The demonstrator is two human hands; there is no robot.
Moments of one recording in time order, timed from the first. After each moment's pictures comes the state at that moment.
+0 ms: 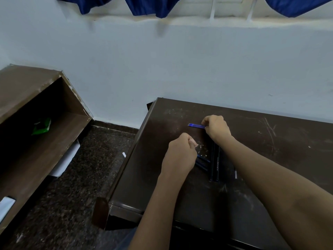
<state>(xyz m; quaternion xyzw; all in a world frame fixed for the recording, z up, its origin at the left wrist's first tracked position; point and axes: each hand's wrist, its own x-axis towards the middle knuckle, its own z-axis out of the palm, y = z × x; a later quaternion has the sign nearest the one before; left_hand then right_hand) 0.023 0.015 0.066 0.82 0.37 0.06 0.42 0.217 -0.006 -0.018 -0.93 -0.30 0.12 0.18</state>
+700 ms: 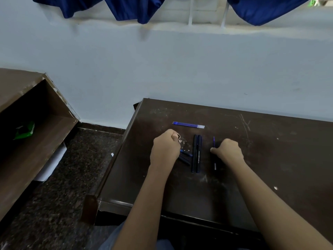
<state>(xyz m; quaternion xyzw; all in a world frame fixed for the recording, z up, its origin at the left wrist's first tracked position) 0.030 0.004 0.074 0.79 0.43 0.05 0.44 0.185 -0.114 -0.015 -0.96 -0.06 0.22 0.16</state>
